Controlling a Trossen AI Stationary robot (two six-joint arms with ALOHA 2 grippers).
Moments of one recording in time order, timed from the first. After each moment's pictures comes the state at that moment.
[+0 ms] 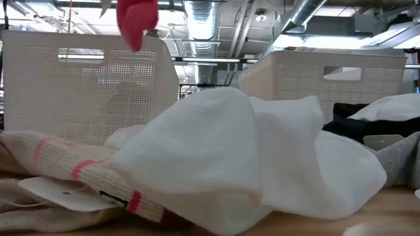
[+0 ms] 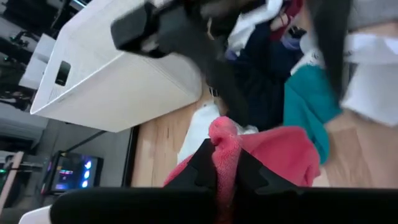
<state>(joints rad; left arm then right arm) -0.70 1.59 1.42 -0.84 -0.99 -0.12 0.41 1.82 1.42 -0.11 0.37 -0.03</state>
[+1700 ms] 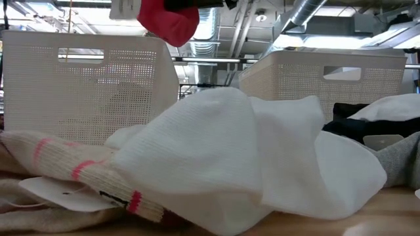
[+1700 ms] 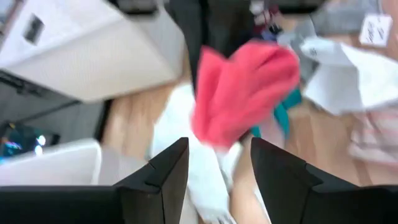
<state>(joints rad) -0.77 1.51 1.44 -1.03 -0.91 -0.41 0.37 1.82 1.35 0.04 0.57 -0.14</state>
